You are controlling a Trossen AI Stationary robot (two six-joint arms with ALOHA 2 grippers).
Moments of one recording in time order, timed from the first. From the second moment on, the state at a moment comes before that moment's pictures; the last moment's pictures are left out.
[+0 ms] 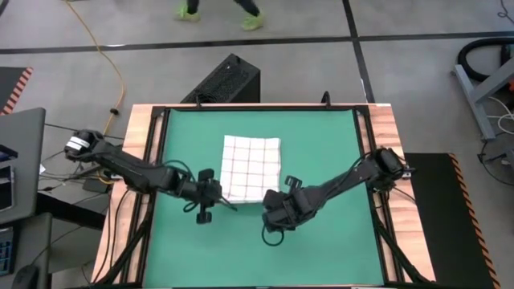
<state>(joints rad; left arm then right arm) -0.32 1.29 0.74 -0.46 -0.15 -0.36 0.41 1.90 1.58 -1.06 0.47 0.73</state>
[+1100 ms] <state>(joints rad) -0.19 1.45 0.66 -0.29 -0.06 -0.31 0.26 2.01 1.50 -0.90 0.27 0.52</state>
